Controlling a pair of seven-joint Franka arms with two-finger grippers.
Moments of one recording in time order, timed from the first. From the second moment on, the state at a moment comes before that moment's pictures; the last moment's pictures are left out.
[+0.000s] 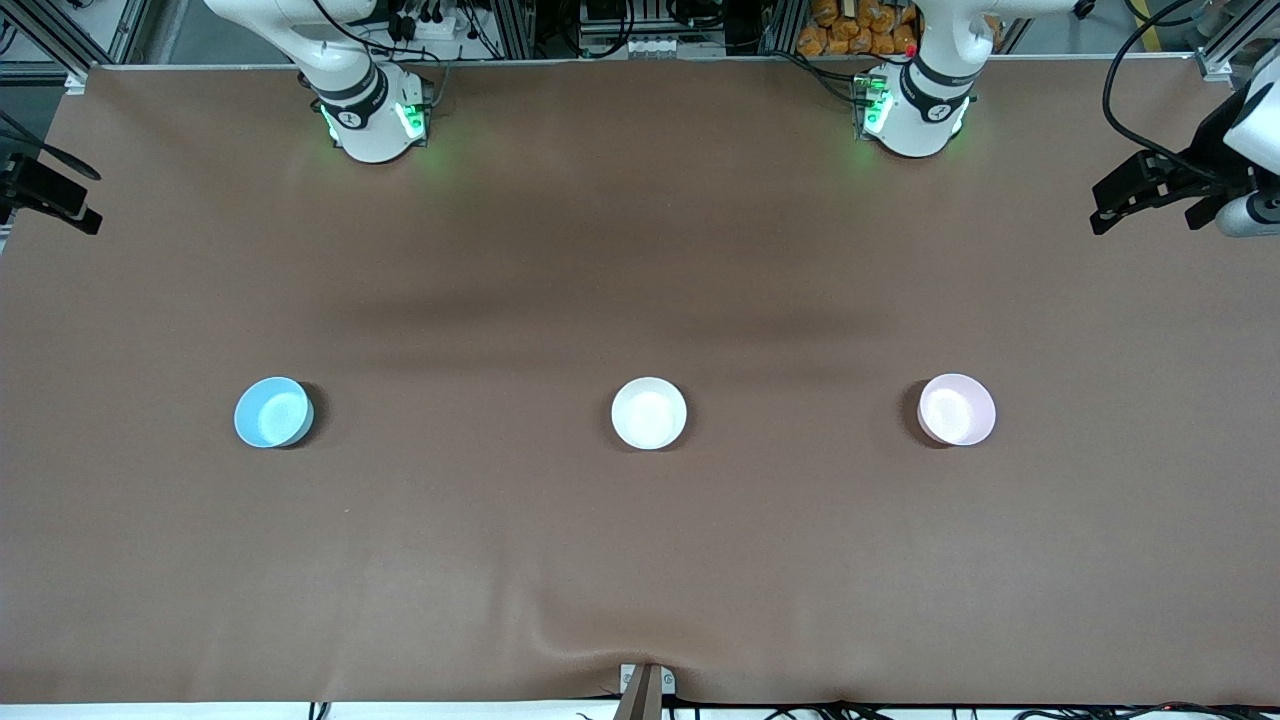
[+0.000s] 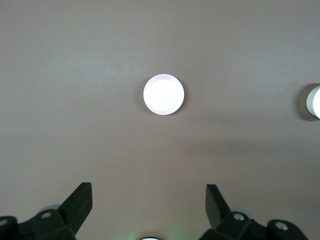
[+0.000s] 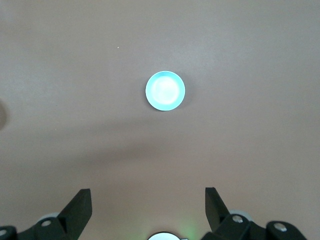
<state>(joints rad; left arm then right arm) -0.14 -0.09 0.06 -1.60 0.03 1.51 -0.12 0.00 -0.04 -0.09 -1.49 0.00 1.40 0.03</state>
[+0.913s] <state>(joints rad) -0.14 -0.06 0.06 -1.60 0.03 1.50 -0.08 0.00 -0.04 -0.09 -1.49 0.00 1.40 0.03</state>
